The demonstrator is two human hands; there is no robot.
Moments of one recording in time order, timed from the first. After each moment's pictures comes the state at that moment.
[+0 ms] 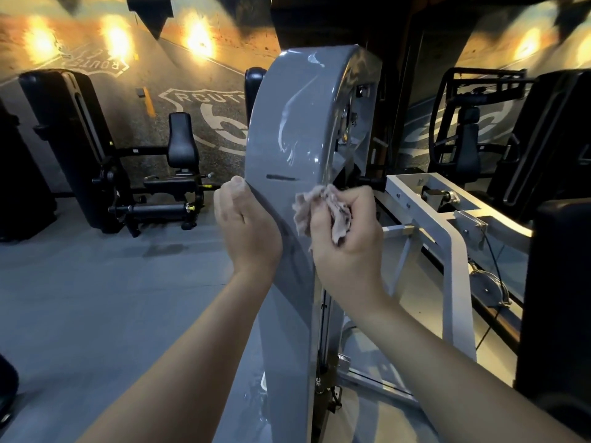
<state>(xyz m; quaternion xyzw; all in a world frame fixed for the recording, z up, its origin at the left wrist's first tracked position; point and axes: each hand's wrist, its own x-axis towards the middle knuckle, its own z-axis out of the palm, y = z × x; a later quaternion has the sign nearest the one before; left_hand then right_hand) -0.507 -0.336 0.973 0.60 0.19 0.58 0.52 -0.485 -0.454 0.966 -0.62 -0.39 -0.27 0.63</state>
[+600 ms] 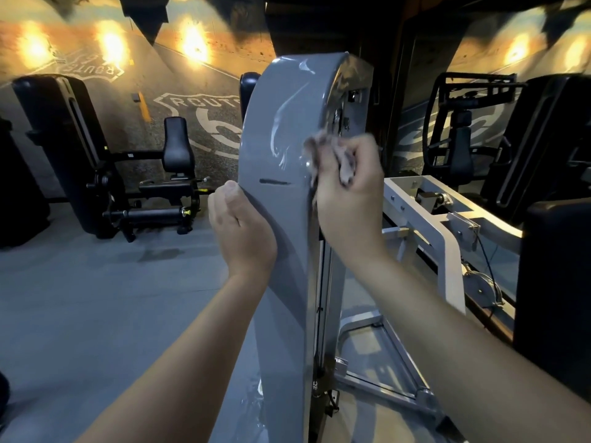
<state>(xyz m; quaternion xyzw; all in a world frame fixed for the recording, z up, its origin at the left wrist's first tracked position) -0.507 -0.337 0.972 0.60 0.20 0.57 0.52 -0.469 -0.452 1.018 -0.58 -0.37 -0.23 0.69</state>
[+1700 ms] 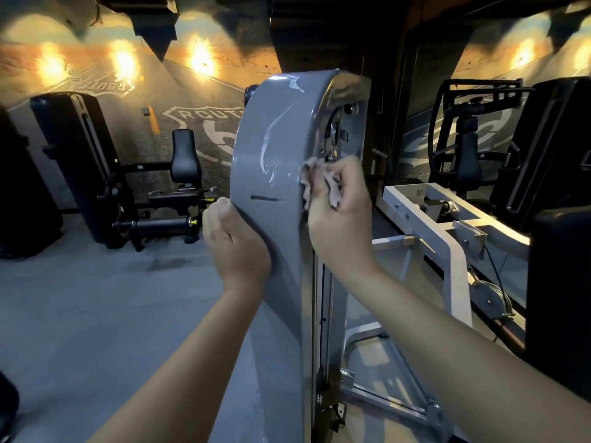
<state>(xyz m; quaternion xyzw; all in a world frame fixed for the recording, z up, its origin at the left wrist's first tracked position) -0.503 -0.334 0.971 0.61 0.20 0.60 0.48 -0.464 -0.453 1.017 -0.59 -0.38 -0.21 0.68</state>
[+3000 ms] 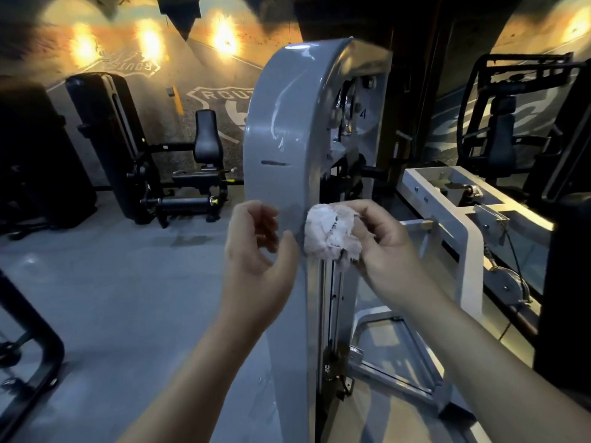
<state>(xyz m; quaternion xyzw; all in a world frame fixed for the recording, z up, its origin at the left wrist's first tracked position) -0.598 -0.398 0.954 0.74 0.06 0.51 0.43 -0.484 -0.533 0.959 -0.56 -0.42 0.09 0.71</state>
